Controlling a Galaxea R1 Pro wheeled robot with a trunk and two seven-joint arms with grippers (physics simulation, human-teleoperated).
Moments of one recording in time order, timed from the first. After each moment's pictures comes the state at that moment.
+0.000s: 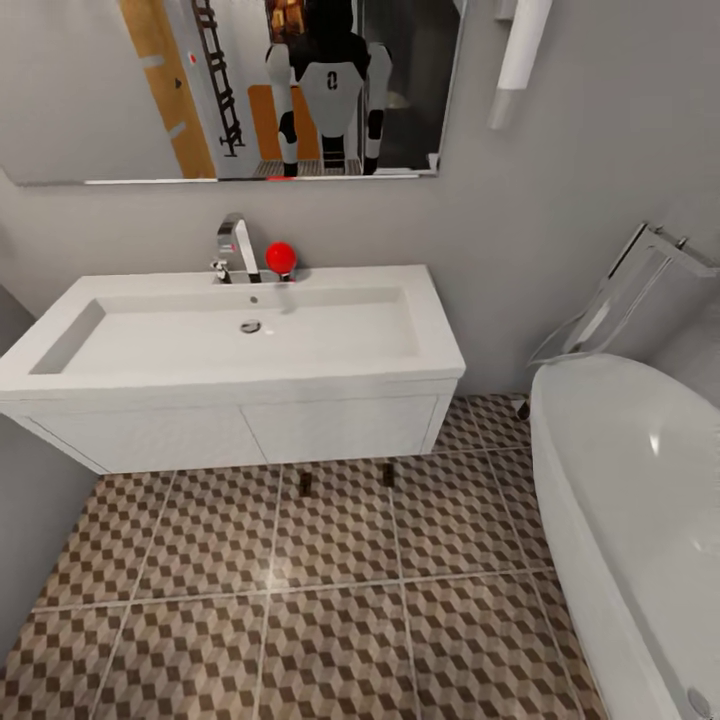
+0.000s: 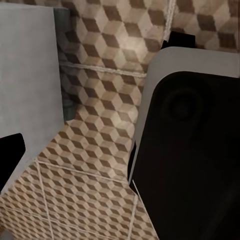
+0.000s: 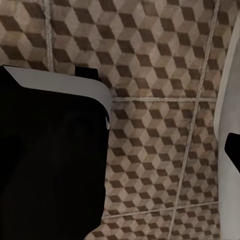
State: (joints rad) left arm -0.41 0.01 -0.71 0.05 0.88 0.00 0.18; right arm -0.33 0.06 0.02 0.03 0.14 -0.25 -0.31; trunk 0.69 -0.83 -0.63
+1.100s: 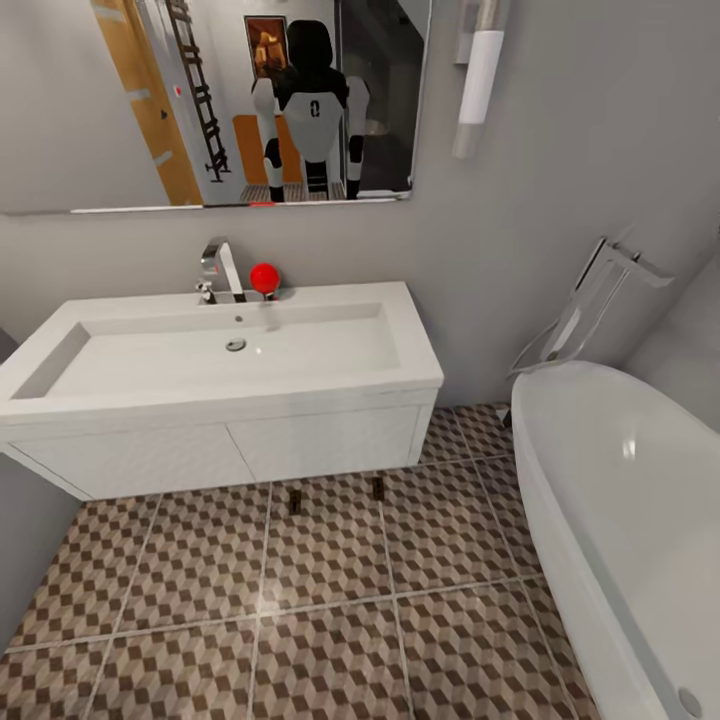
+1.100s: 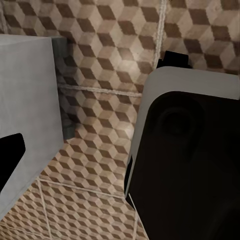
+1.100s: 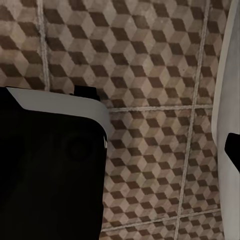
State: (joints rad) left arm -0.41 0.01 -0.71 0.05 0.88 0.00 0.18; right arm -0.33 0.06 0.03 0.03 0.15 -0.25 -0.31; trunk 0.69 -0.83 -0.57
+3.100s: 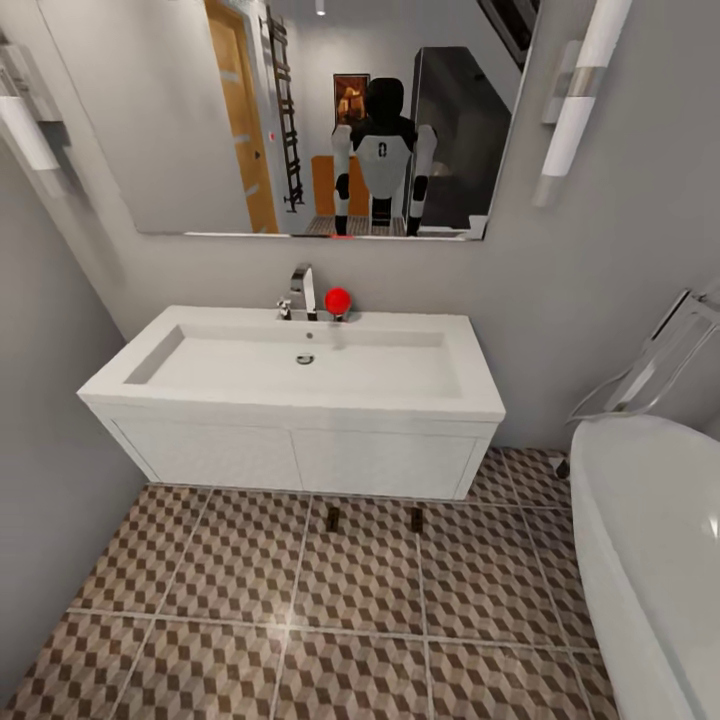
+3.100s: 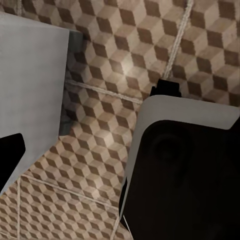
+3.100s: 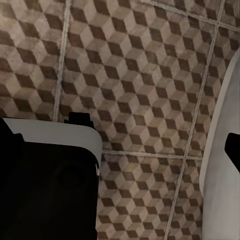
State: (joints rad) left arm -0.41 0.01 -0.71 0.05 0.88 0.00 0.18; right arm -0.33 0.05 0.03 0.03 0.16 -0.25 -0.31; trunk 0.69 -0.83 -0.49
